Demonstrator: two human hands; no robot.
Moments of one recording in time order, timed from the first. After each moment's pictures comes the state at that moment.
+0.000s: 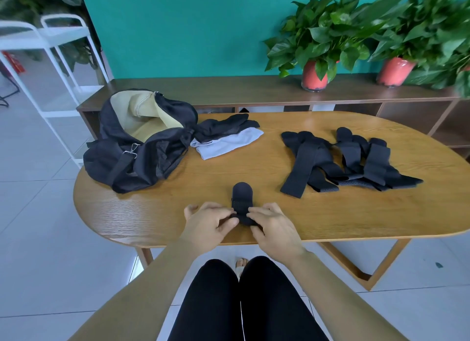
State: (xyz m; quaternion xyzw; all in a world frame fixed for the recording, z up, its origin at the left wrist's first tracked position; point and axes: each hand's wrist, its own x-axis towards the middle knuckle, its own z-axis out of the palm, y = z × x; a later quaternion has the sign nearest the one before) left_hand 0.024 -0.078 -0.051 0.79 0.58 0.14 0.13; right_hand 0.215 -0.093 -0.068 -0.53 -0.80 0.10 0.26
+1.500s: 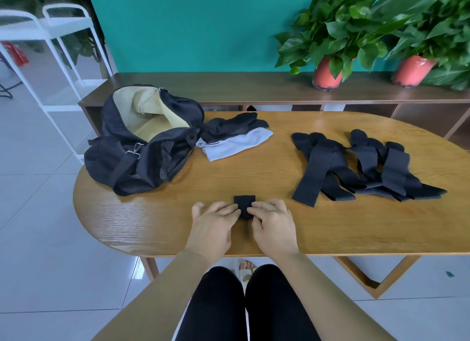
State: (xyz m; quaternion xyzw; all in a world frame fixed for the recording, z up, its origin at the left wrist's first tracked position) left_hand 0.021 -0.061 -0.071 0.82 0.52 0.20 -0.08; right_hand 0.183 -0.060 -0.073 -0.61 -0.72 0.06 0.31
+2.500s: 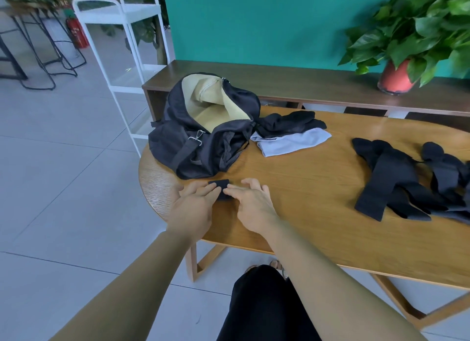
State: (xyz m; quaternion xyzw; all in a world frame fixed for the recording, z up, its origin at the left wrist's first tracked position) left_hand -0.120 -0.071 -0.049 0.72 0.68 0.12 -0.06; right_hand 0.040 -0.027 -0.035 -0.48 -0.85 0.16 0.14
